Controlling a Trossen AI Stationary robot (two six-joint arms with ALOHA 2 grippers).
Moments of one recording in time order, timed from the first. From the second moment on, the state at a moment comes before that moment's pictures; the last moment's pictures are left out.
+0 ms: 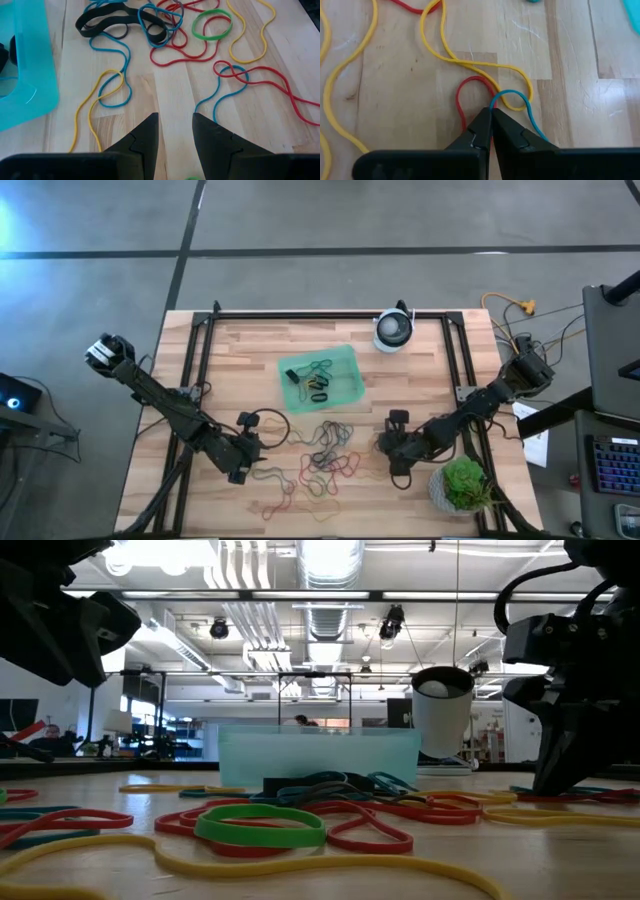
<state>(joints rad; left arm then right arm) -0.67 1.21 0.63 -0.29 -0.37 -0.39 0.55 1.59 0.67 -0.31 0.39 0.52</state>
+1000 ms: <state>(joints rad) -0.67 1.21 0.63 -0.29 -0.37 -0.39 0.55 1.57 1.01 -0.53 0.67 0.11</state>
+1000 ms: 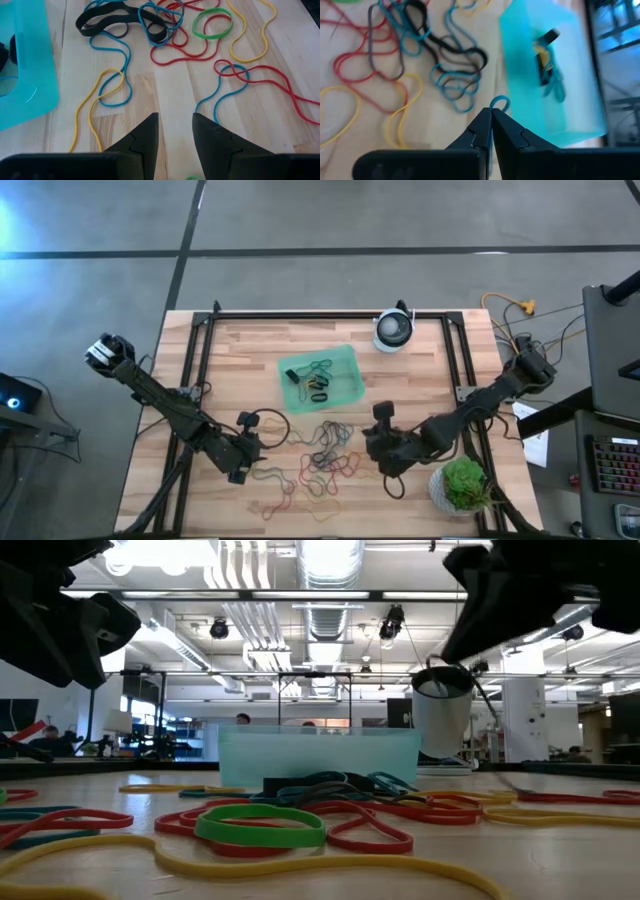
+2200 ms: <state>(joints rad) -0.67 1.21 0.63 -0.29 -0.38 -0.36 -0.12 1.58 1.16 -0.09 0.23 -0.31</state>
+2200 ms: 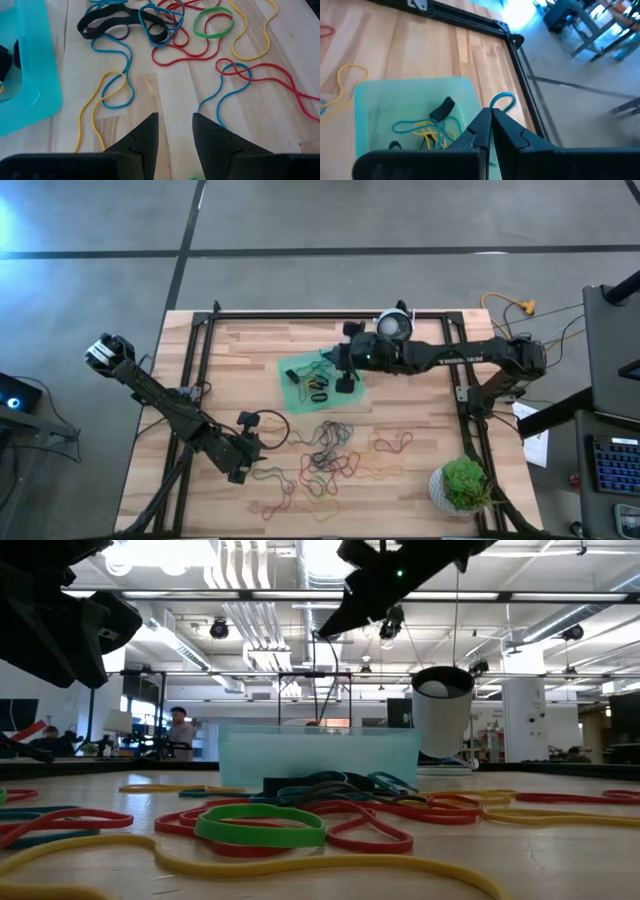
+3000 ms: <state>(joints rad) -0.67 1.21 0.63 -0.28 -0.38 -0.35 -0.20 1.71 1.16 -0.15 0.09 -0.17</state>
